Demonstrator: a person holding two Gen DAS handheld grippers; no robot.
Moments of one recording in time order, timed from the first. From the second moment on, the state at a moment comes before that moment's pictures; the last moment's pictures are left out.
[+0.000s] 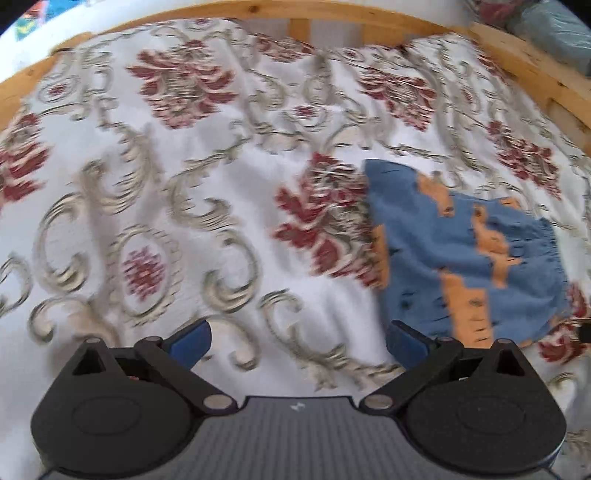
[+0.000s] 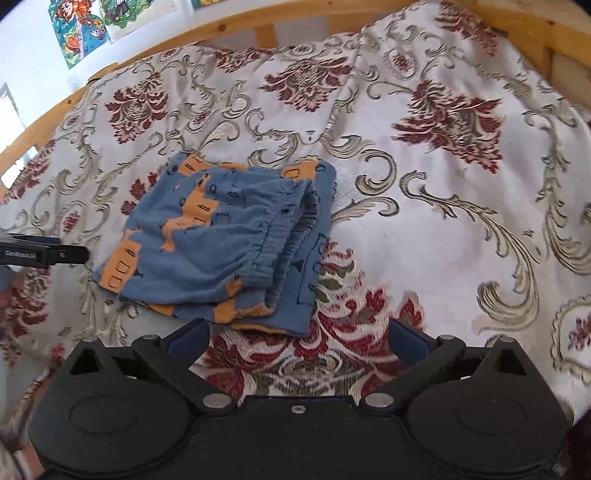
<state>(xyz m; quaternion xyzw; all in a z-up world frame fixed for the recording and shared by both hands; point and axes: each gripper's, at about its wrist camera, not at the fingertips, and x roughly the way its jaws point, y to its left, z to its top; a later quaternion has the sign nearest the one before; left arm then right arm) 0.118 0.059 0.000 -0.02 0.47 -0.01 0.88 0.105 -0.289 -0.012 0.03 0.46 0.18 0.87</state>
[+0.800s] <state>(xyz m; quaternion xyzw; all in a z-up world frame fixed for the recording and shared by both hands) 0.186 0.007 -0.012 -0.01 0.51 -0.08 0.86 0.182 -0.295 -0.024 0.12 0.49 0.18 0.84</state>
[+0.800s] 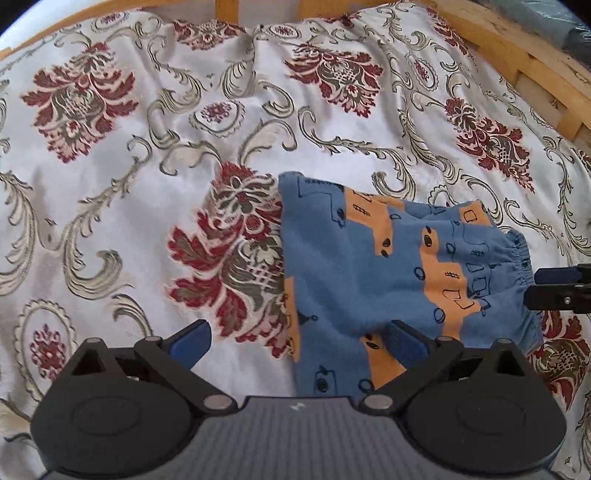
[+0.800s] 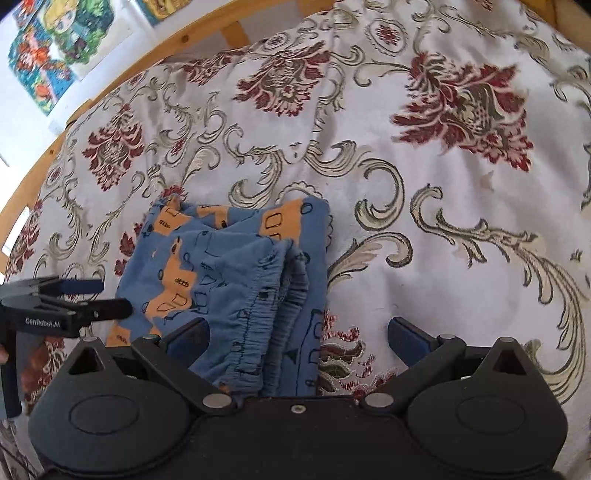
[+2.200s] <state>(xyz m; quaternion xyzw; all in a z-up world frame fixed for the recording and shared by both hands) 0.177 0.013 -0.020 -0.09 0.51 -0.11 0.85 0.137 -0.272 -0.031 0.16 0.41 0.15 0.89</state>
